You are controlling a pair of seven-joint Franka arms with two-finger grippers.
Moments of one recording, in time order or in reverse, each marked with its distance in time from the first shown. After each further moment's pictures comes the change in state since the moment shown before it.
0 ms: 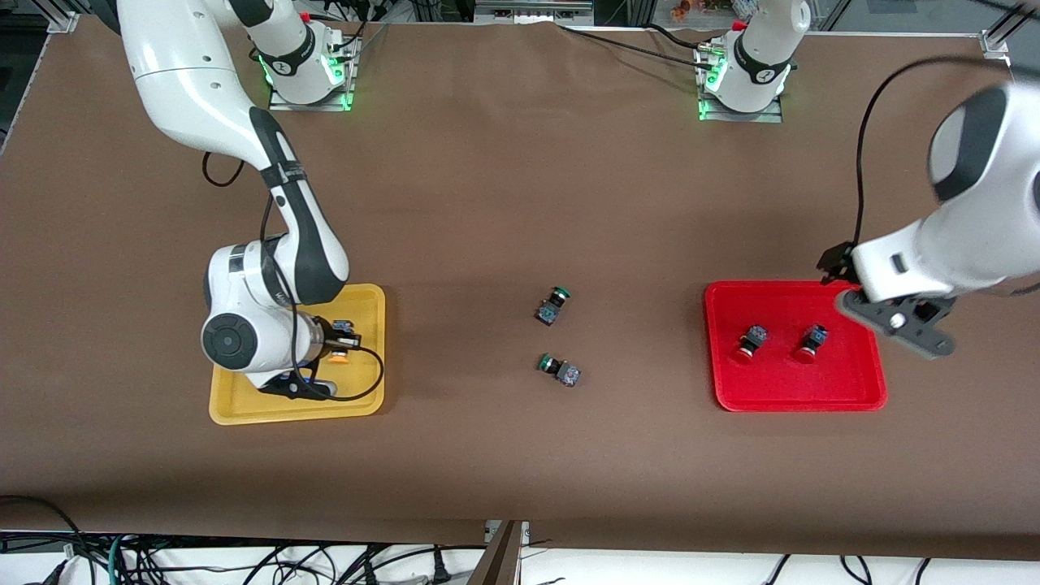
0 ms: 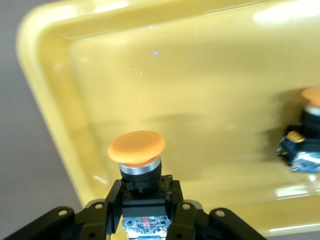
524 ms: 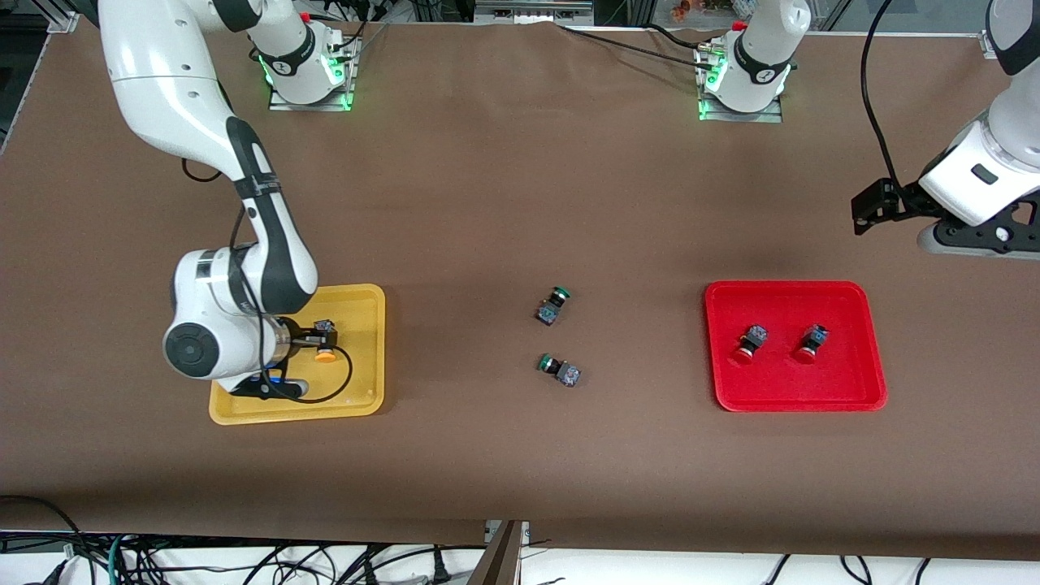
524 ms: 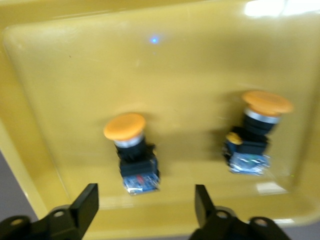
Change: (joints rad) left arm -0.323 -0.254 0.418 -0.172 -0.145 -0.020 -0.305; right arm -0.042 -0.028 -0.044 0.000 -0.003 -0.081 -0.140
